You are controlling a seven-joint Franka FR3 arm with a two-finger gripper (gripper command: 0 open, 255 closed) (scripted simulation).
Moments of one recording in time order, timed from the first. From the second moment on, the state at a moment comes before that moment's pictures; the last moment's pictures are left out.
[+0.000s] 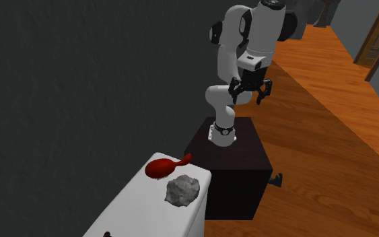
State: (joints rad) arm 0.01 -0.79 0.03 -2.28 -0.02 1.46 0.03
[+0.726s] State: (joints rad) arm -0.09 -0.55 0.00 -2.22 -0.10 1.67 0.15
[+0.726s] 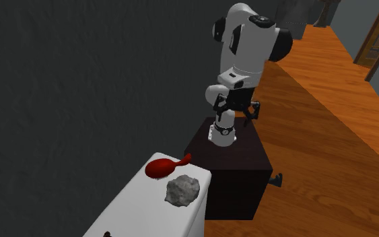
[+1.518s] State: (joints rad) arm -0.22 -0.23 -0.07 -2.01 -0.19 1.84 0.31
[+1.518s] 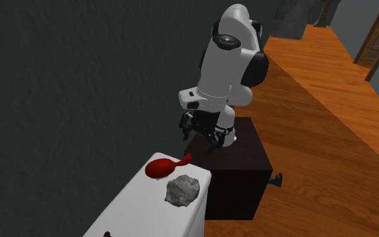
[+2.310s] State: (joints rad) arm -0.30 0.00 -0.14 -1.83 -0.23 1.93 0.42
